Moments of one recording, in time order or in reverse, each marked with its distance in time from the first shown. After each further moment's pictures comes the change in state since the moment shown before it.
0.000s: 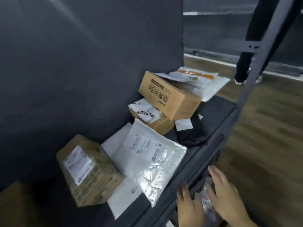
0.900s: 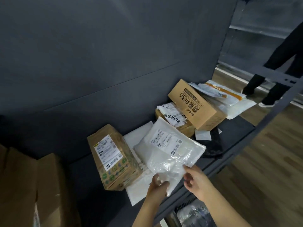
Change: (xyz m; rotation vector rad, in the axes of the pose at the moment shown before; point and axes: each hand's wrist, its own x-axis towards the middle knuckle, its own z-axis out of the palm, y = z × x) left_hand -0.027 -0.027 -0.125 -0.550 -0.074 -0.368; right_hand 0.029 -0.143 0.002 1.371 -0.349 0.462
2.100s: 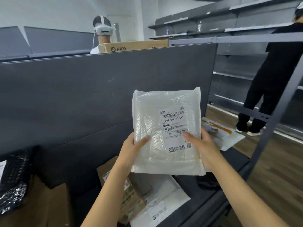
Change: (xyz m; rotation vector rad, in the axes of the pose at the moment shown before) left_hand -0.116 0.186 -0.098 -0.099 0.057 0.818; right_hand -0.139 -0.150 0.092 -0.188 -0.280 -0.794
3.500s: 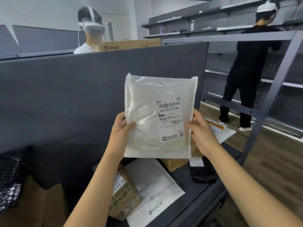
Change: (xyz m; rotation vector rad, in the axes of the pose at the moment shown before) left_hand 0.002 0.033 -0.003 -0.164 0.010 0.203; right_hand 0.010 -0.019 -0.006 -0.175 0.058 -0.120
